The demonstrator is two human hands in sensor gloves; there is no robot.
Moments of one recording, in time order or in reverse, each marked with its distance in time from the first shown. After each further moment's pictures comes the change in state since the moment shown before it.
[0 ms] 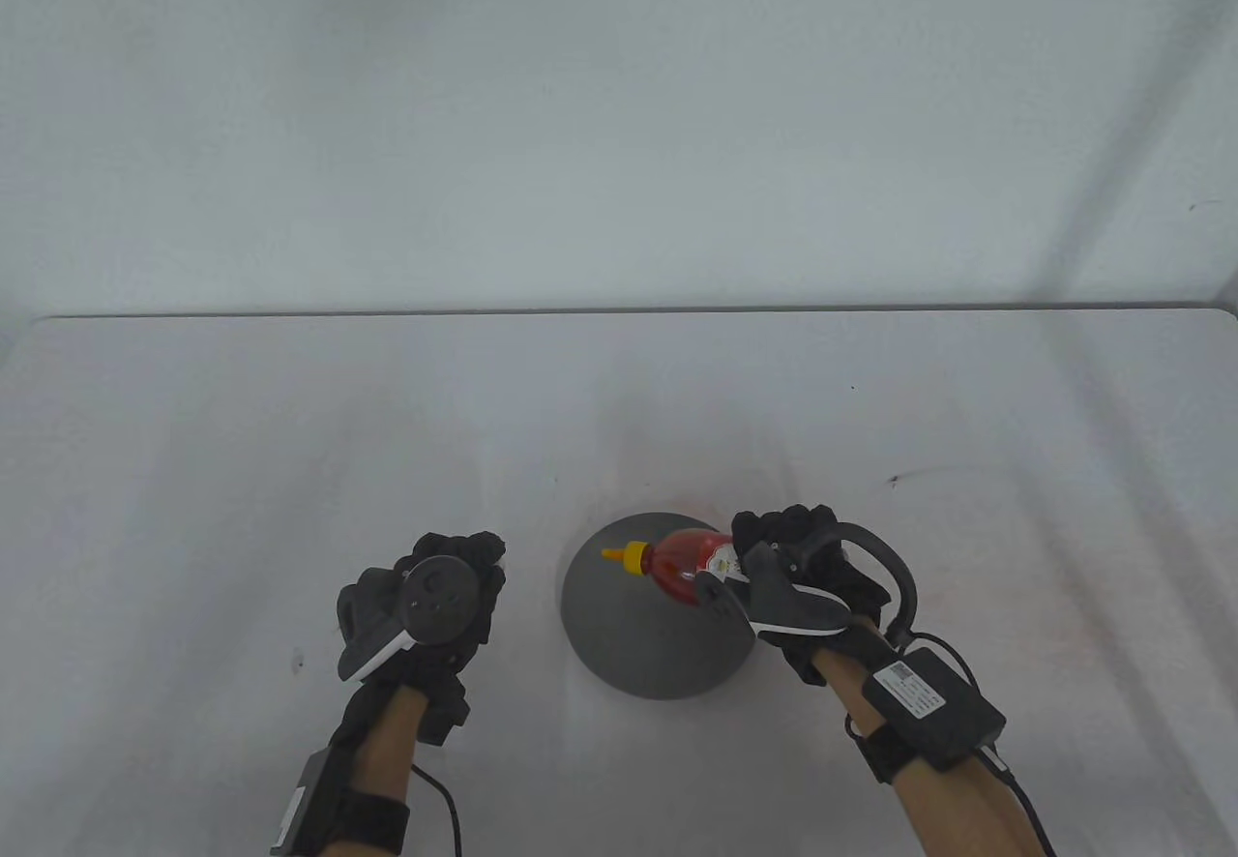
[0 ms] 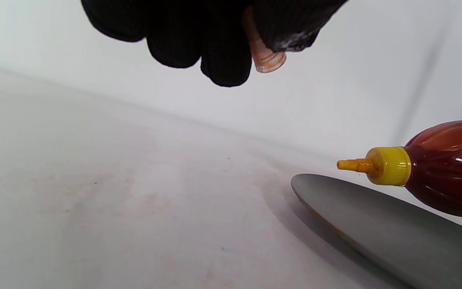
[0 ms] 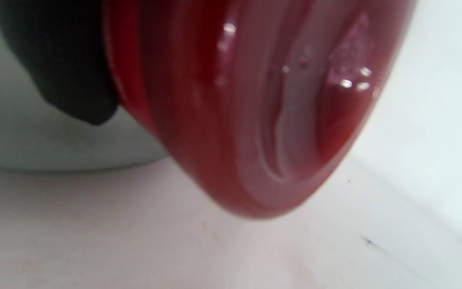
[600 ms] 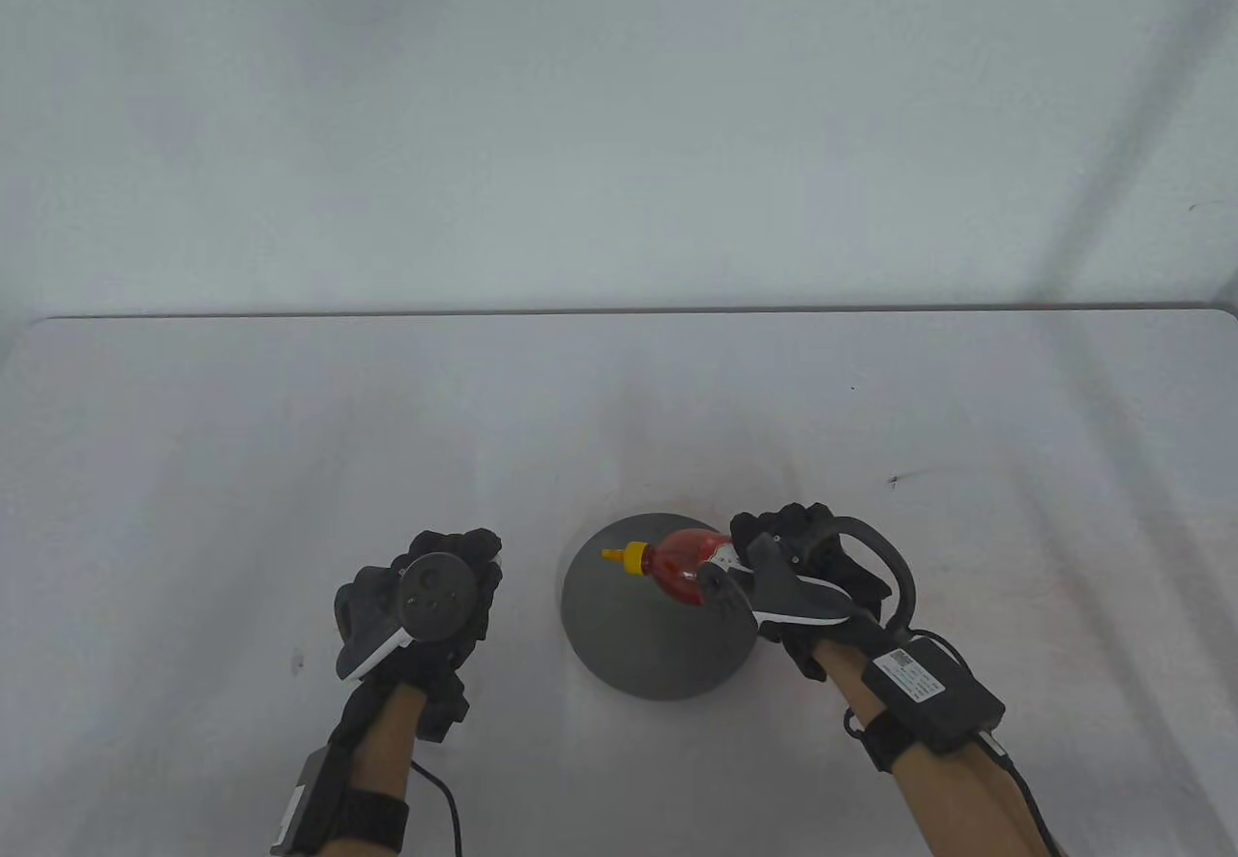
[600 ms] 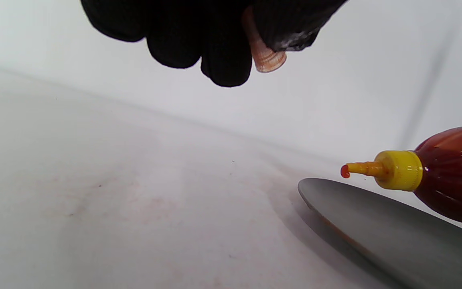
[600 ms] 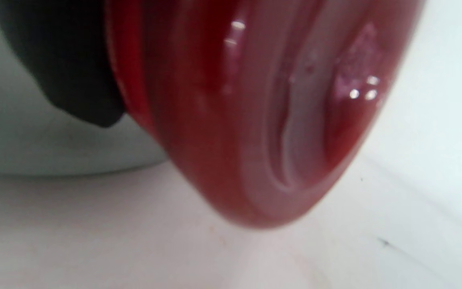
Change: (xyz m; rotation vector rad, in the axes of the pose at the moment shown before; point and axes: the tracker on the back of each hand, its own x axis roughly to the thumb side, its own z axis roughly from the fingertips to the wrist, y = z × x) left_hand -0.003 0.002 -0.001 0.011 0.017 0.006; right_hand -0.004 0.001 -0.005 0.030 -0.013 -0.043
